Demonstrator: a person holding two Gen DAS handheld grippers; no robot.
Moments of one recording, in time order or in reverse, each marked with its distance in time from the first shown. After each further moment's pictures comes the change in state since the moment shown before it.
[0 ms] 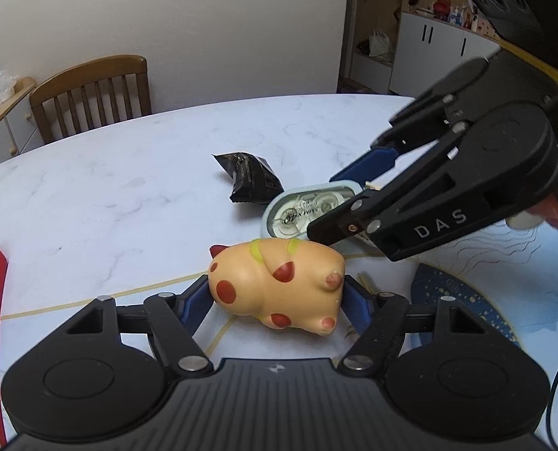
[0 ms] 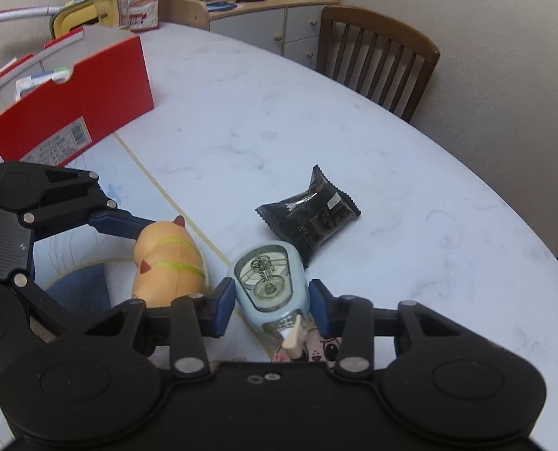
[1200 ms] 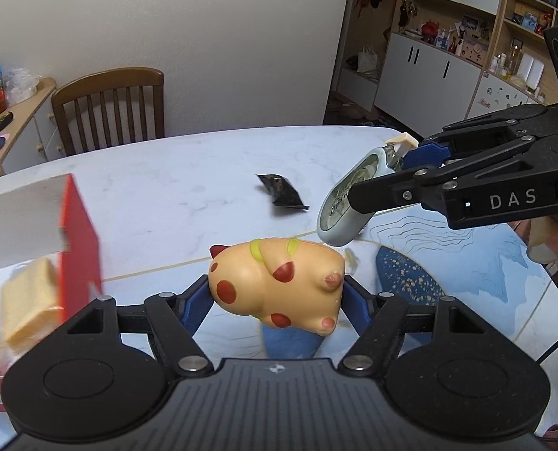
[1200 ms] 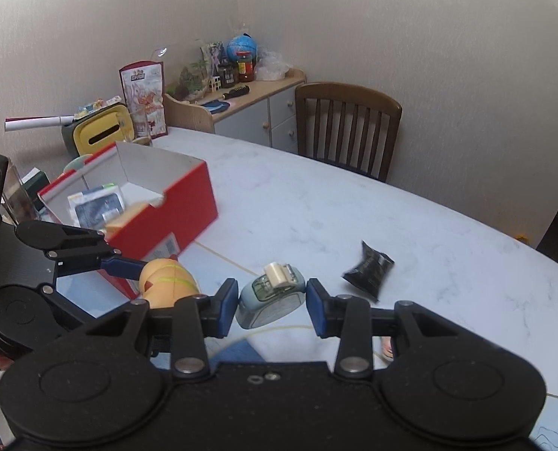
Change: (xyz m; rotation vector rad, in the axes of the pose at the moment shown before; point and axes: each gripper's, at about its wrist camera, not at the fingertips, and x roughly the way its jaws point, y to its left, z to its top) left arm -0.154 0.066 -0.007 -0.030 -0.014 -0.076; right arm -0.117 0.114 0.030 0.202 -0.231 -0.058
